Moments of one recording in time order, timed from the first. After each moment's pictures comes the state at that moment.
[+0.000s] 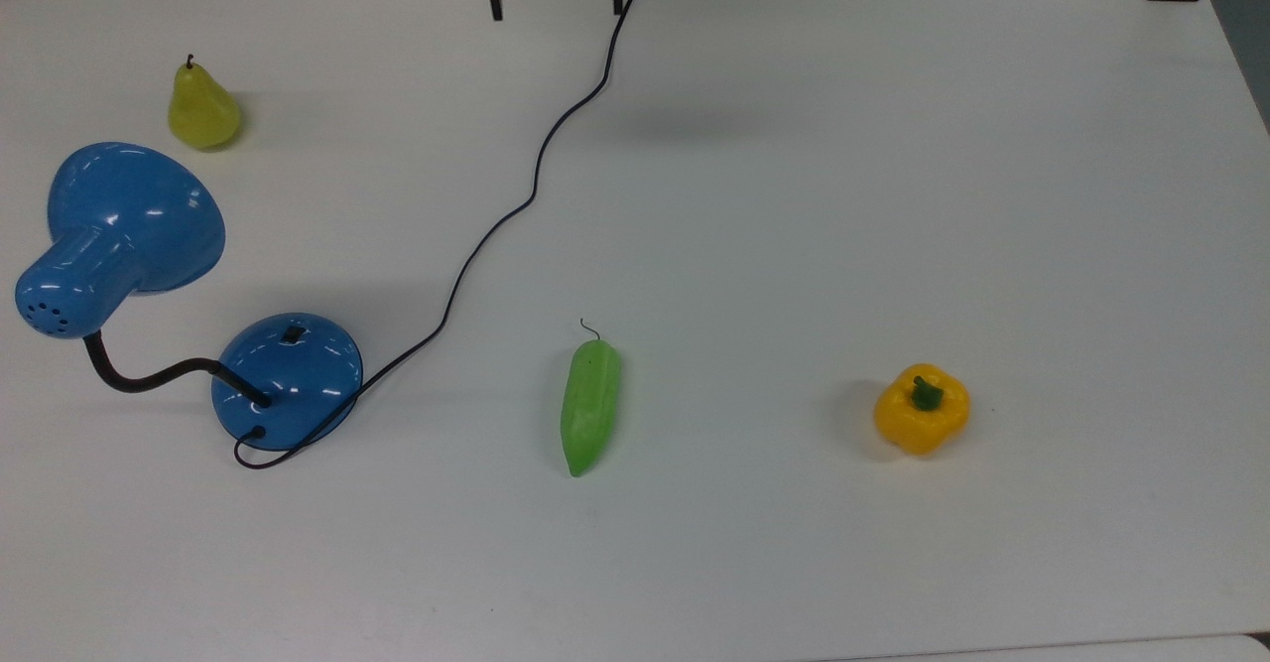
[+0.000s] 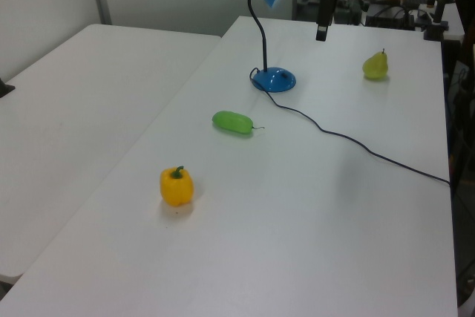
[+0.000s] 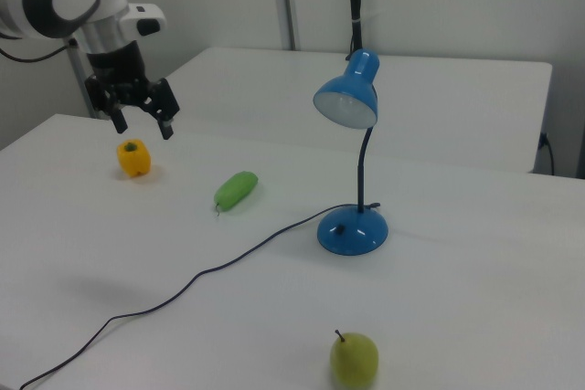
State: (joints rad) arm 0.06 0.00 0.06 -1.69 0.00 1.79 -0.03
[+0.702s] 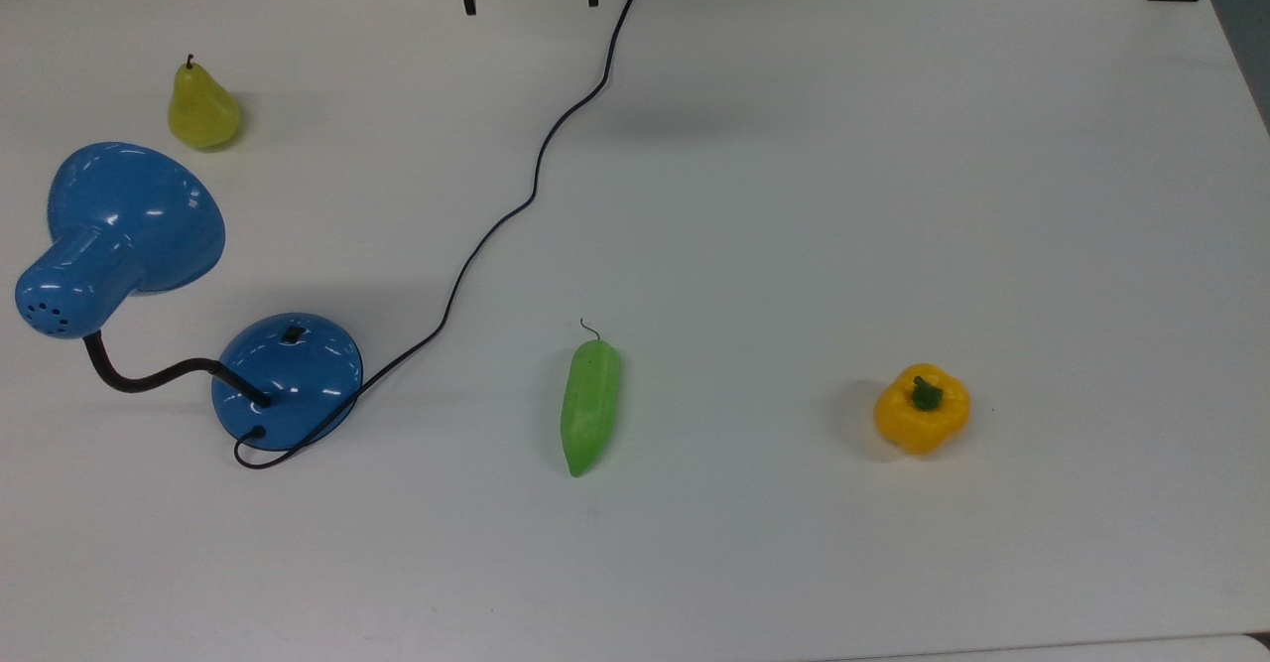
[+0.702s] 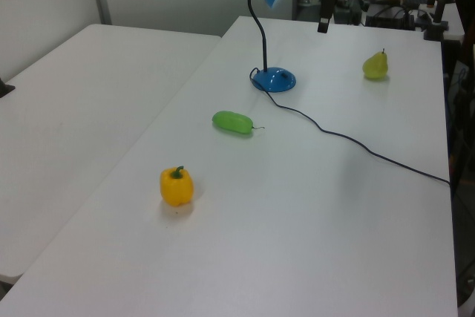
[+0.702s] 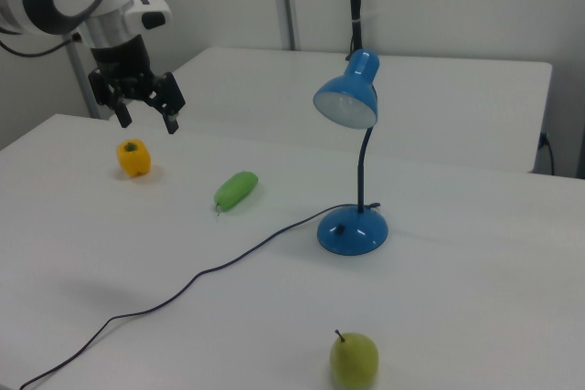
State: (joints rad) arm 0.09 -0.03 0.00 -1.69 0.02 1.79 -0.06
